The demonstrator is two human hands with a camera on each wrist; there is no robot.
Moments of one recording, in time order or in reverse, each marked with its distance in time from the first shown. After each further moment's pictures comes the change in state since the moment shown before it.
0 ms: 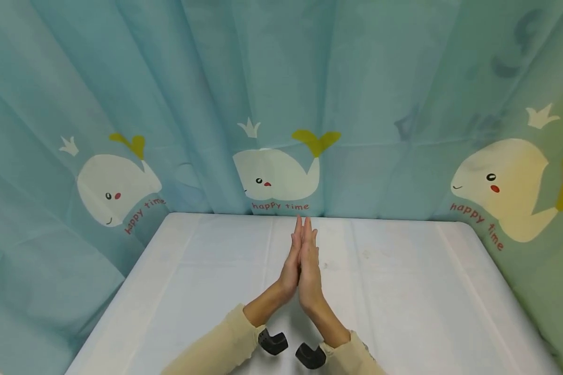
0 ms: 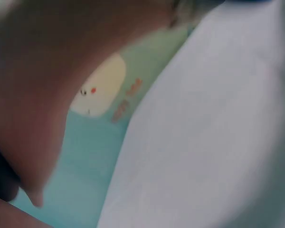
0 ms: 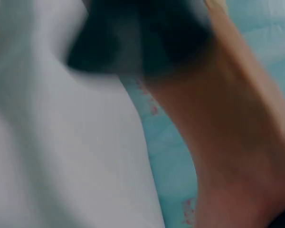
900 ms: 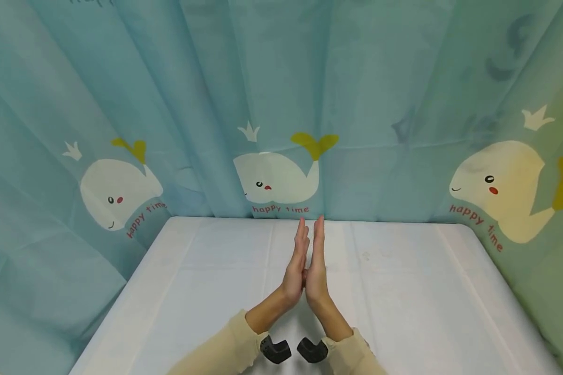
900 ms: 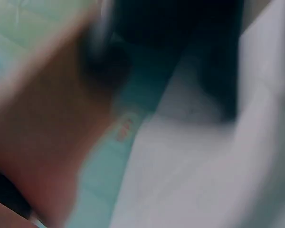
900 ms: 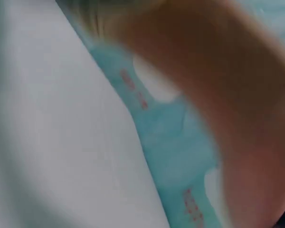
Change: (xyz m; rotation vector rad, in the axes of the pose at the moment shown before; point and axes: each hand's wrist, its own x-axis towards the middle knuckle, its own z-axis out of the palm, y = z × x) left_hand -0.002 0.013 0.010 0.034 0.046 0.016; right_hand 0.010 0.004 -0.008 0.167 0.076 0.147
